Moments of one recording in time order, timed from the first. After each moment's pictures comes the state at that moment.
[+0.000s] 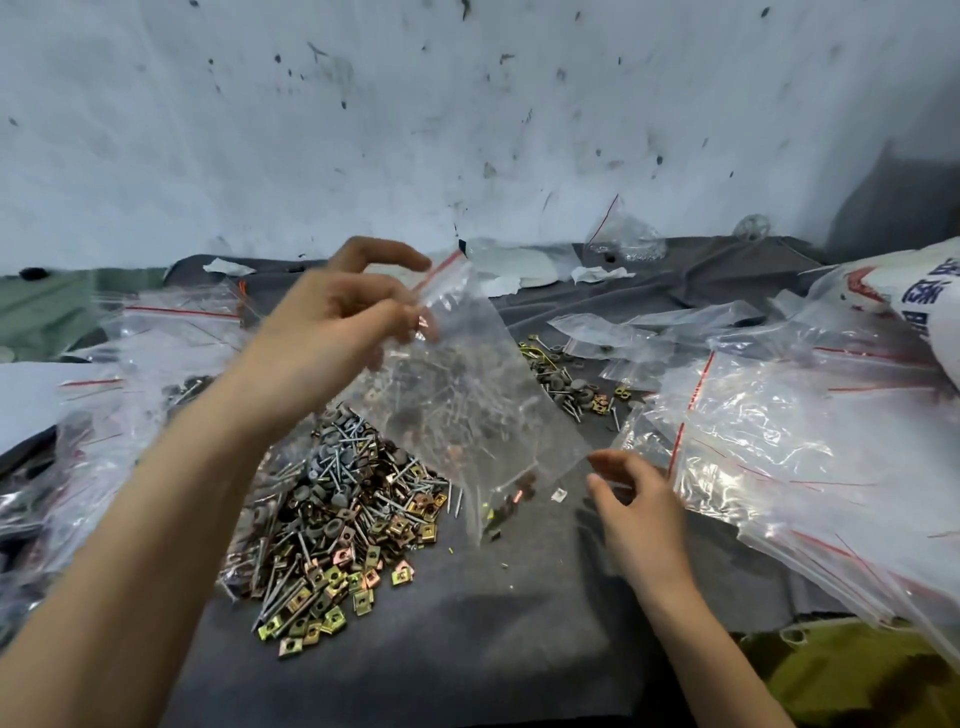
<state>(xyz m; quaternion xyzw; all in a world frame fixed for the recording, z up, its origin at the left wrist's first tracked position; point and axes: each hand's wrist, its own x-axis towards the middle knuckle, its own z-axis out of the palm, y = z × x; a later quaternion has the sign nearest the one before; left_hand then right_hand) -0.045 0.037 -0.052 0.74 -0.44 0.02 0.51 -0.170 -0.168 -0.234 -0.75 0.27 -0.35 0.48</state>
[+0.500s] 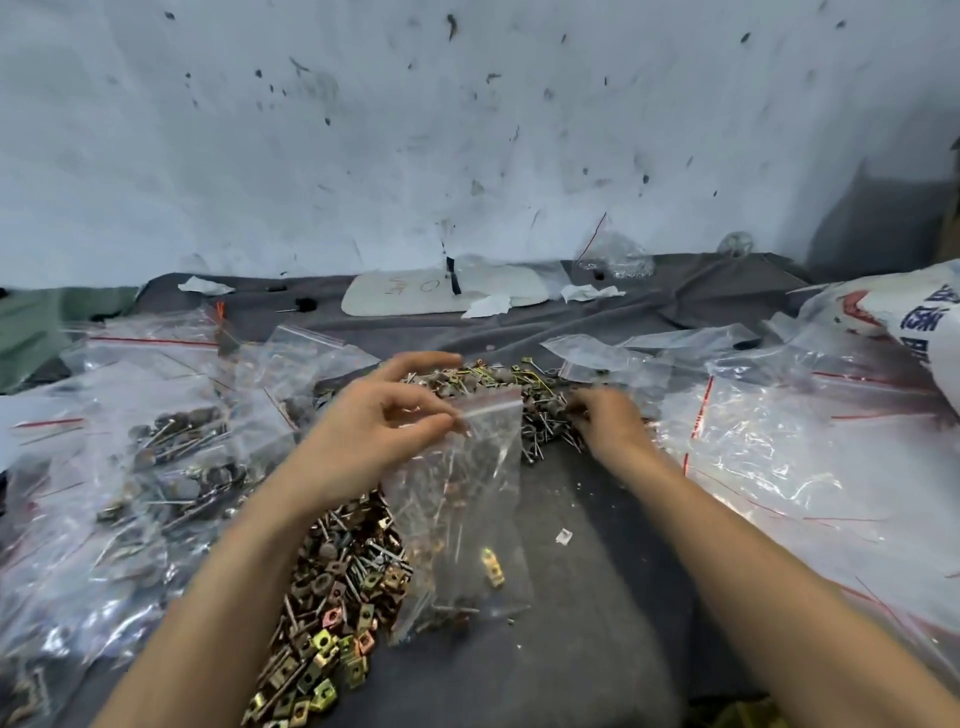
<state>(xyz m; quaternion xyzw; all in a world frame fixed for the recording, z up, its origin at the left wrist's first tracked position) -0.005 0.017 -0.108 0.74 -0.48 -0.08 0.46 -0.051 -0.268 -0.211 -0.93 0.23 -0.20 0.19</state>
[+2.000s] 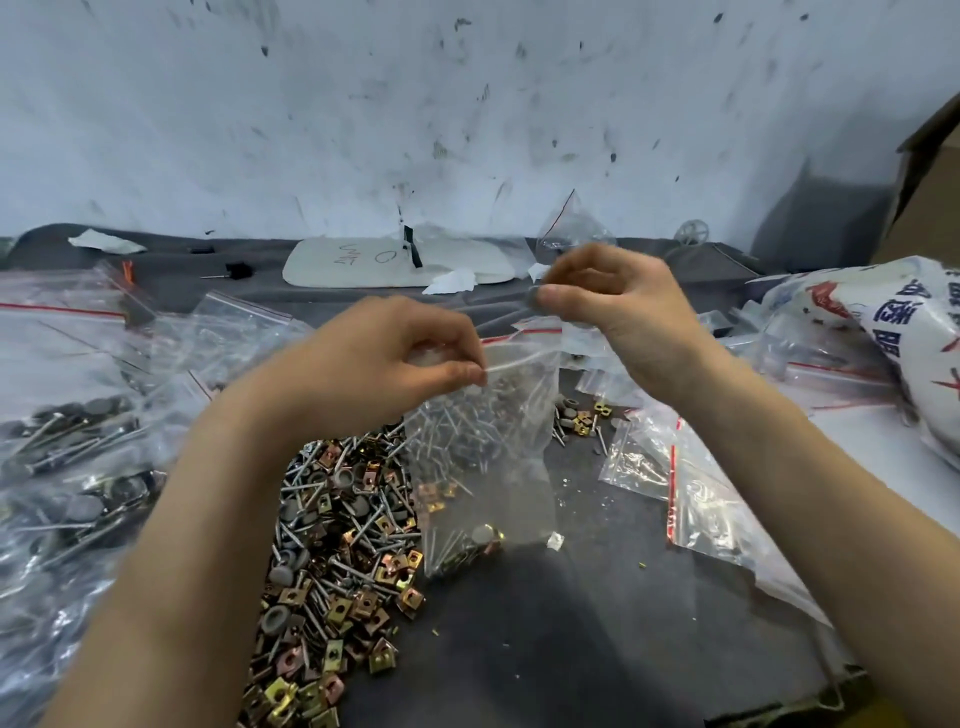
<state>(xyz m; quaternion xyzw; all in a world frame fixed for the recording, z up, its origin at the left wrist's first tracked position) 0.021 -0.011 -0.074 0.74 -0.59 -0.06 0.32 -0.082 -0.209 -0.079 -0.76 0.07 -0.30 0.57</state>
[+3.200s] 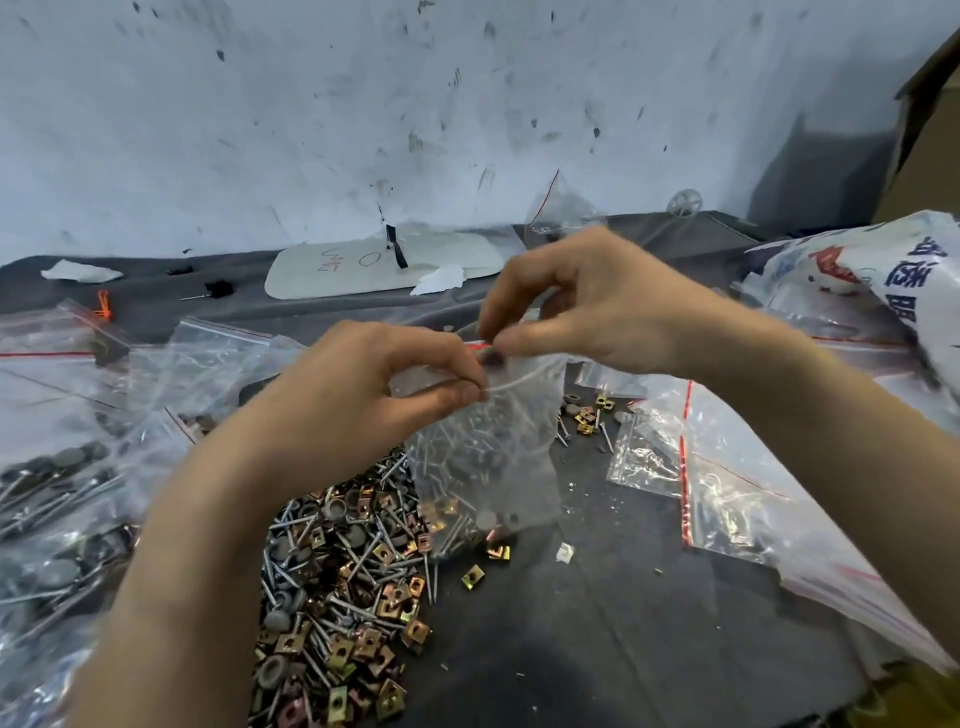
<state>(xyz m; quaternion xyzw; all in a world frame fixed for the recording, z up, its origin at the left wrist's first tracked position) 0.016 -0.015 -0.073 0.73 -0.59 -0.04 0.34 -0.091 -0.190 -0.045 -0.91 -0.03 -0.16 0.38</state>
